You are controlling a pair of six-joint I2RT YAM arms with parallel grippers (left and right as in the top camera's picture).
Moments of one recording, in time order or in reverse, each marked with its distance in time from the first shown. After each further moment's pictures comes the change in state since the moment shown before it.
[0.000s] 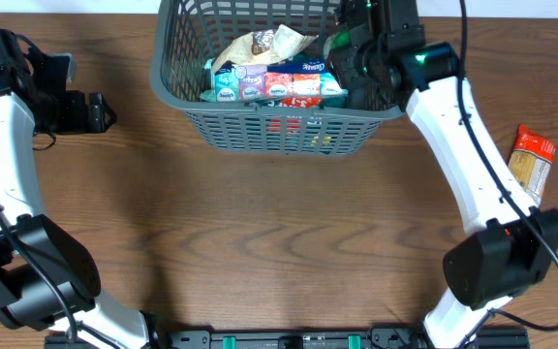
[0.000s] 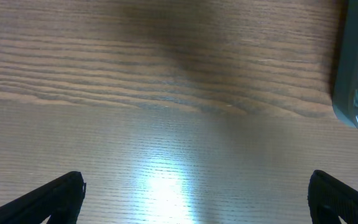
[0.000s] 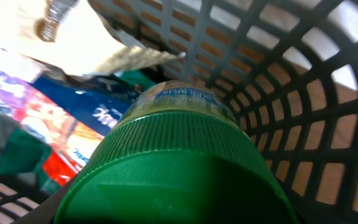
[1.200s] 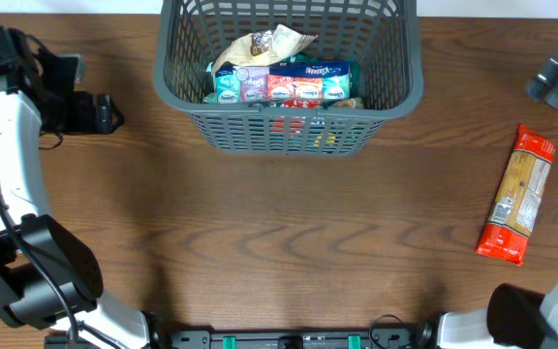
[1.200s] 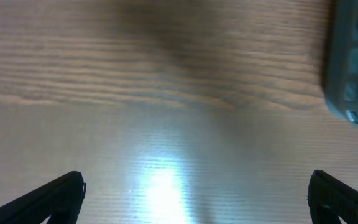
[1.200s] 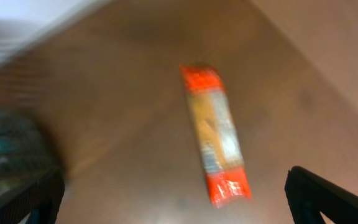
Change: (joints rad) left arm -0.038 -0.003 0.000 -0.021 0.003 0.000; right arm -0.587 -0.247 0.455 -0.842 0.261 0.490
